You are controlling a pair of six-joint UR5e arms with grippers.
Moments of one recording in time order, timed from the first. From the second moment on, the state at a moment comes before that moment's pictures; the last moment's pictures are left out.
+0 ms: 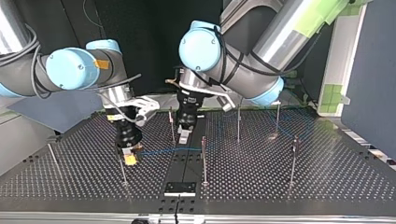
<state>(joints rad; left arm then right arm) -0.55 -1.82 -1.46 -2.95 -1.87 -1.78 2.13 -1.25 1.29 -0.14 1.57 1.66</state>
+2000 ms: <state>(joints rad) -0.58 -2.03 -1.22 -3.08 -2.07 -1.78 2.13 -1.25 1.30 -0.14 1.57 1.66</state>
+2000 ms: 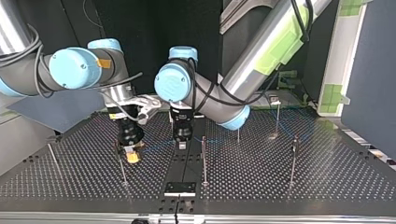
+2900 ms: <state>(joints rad) -0.57 -1.98 -1.27 -3.02 -2.08 -1.85 2.13 -1.25 1.33 -0.14 1.57 1.66</state>
